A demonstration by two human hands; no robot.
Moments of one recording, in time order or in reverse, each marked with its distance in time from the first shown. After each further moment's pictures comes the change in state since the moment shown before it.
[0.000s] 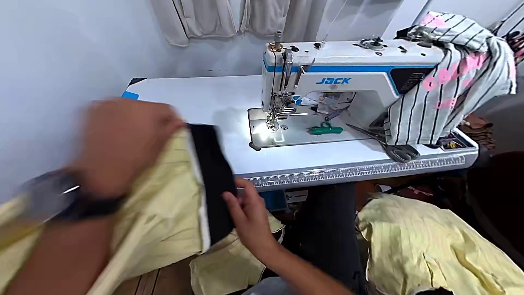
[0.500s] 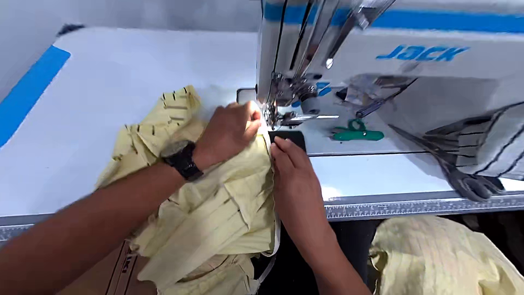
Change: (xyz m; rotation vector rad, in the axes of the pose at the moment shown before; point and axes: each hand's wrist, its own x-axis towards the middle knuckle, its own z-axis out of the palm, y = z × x) left_hand 0.127 0.090 0.216 -0.547 -0.102 0.115; right_hand 0.103 0.056 -0.109 -0.886 0.008 0.004
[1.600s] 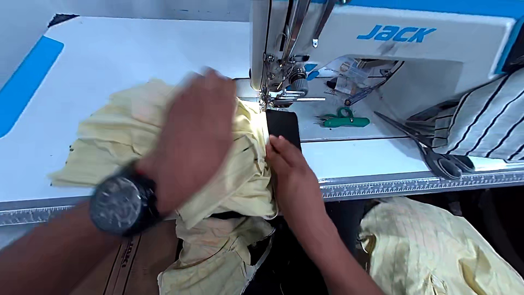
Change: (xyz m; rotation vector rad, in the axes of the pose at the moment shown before) left_hand -0.046 0.080 -0.082 0.337 -0.169 -0.156; right_hand -0.023 0.006 -0.014 -0.012 -0.005 -0.108
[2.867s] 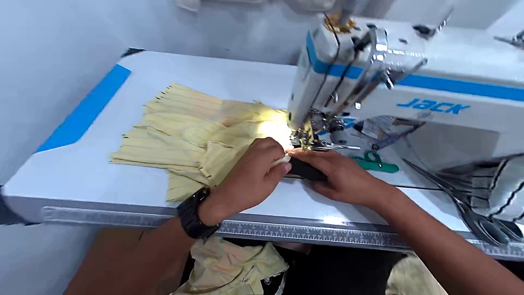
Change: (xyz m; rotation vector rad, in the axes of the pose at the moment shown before) left_hand -0.004 -0.013 0.051 -0.527 0.228 0.130; right_hand 0.106 0.090 -0.027 0.023 -0.311 -0.693
